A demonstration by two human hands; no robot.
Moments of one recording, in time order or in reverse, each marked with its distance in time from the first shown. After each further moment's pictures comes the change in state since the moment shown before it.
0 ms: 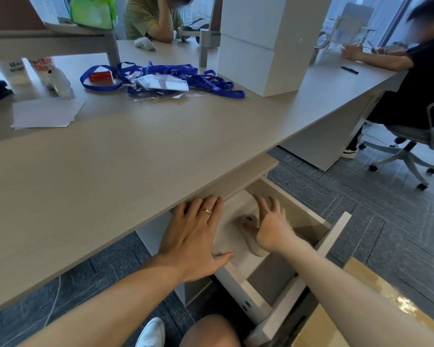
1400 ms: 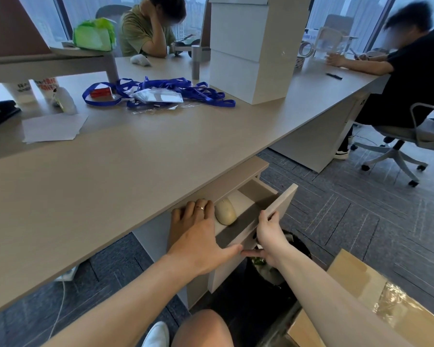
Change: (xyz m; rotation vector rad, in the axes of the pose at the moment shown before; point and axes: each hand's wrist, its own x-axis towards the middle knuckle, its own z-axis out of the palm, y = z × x) left_hand -0.005 0.023 -0.022 -0.144 -0.029 -0.232; right_hand -0.036 -0.014 0.005 1.216 0.040 0.482
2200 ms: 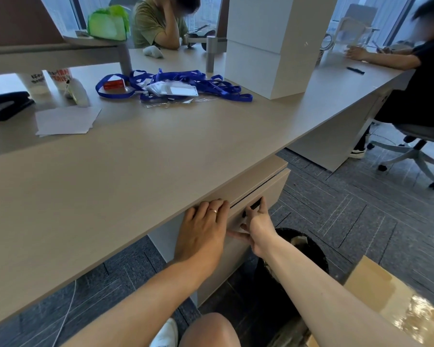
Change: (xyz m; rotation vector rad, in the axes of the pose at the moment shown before) left_hand 0.005 -0.024 0.017 0.014 -0.026 0.090; right_hand 0.016 -0.001 0.063 0.243 -0.197 -0.050
